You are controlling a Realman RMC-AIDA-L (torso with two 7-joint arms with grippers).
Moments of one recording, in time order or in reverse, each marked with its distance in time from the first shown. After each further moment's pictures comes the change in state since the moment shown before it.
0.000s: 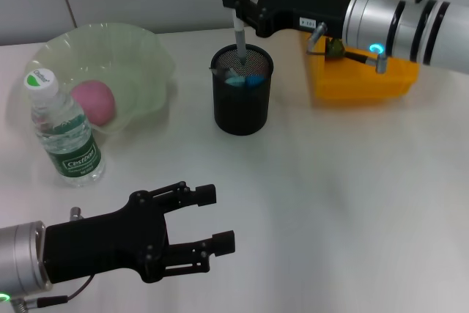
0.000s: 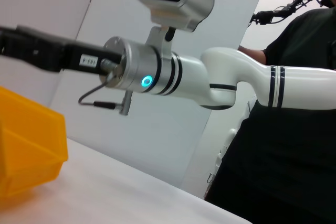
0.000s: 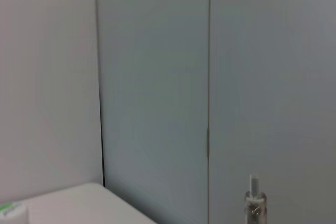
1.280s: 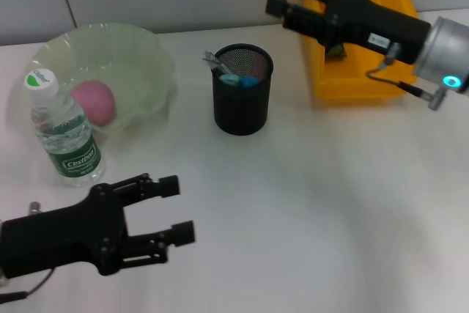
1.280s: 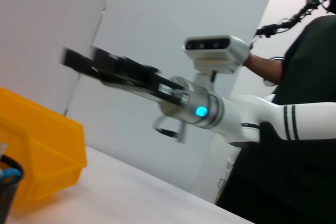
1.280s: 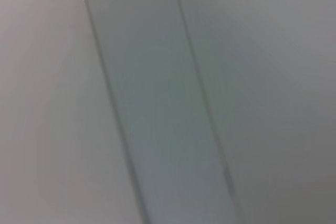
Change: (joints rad) left arm 0.012 0.018 -0.189 0.002 0.118 0.104 -0.041; right arm -0.166 -0.057 0.053 0.048 0.191 -0.319 0.038
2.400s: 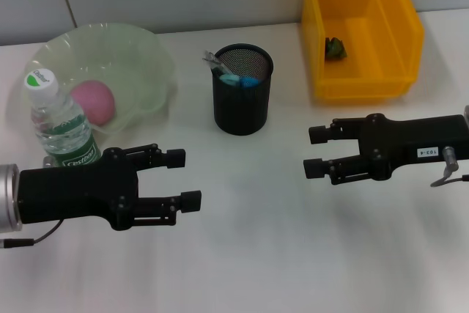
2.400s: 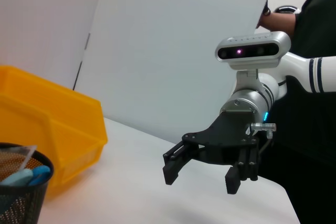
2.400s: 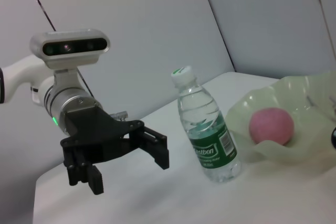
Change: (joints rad) left arm -0.204 -0.013 -0.225 -0.075 0.289 -0.004 -0.031; right arm -0.017 -0.108 0.054 0.018 -0.486 -0.306 0.211
